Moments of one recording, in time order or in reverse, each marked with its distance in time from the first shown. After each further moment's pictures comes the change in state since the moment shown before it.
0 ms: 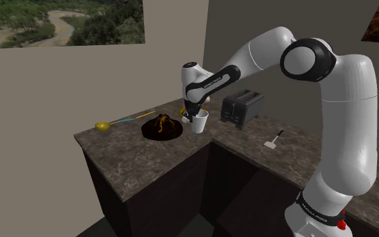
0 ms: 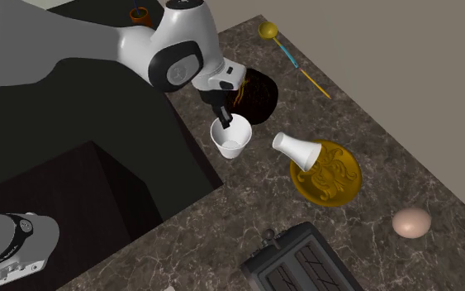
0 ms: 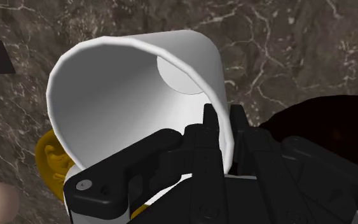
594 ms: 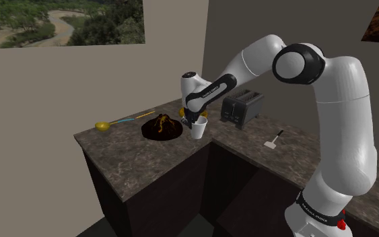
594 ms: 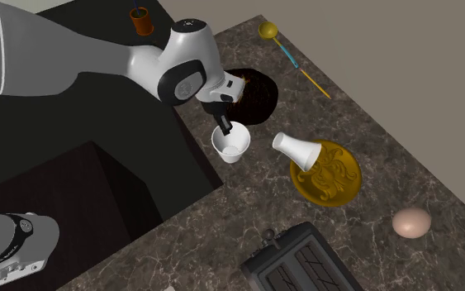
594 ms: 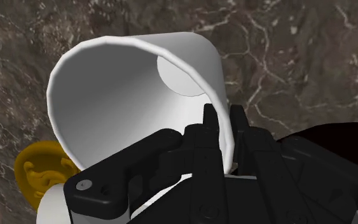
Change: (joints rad) arm 0.006 0.068 -0.011 -0.020 -0.024 0.085 0.034
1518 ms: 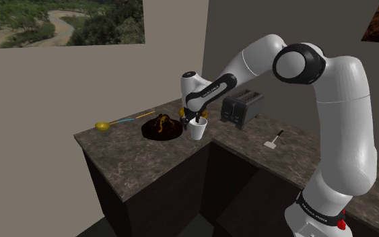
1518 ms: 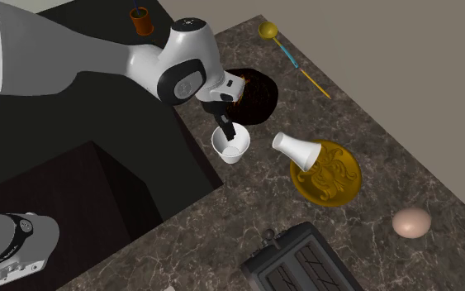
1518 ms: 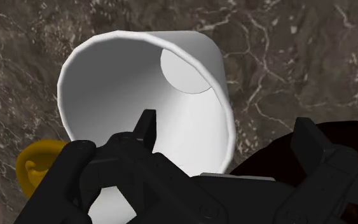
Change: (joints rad) arm 0.000 -0.004 0.000 0.000 0.001 -0.004 -0.001
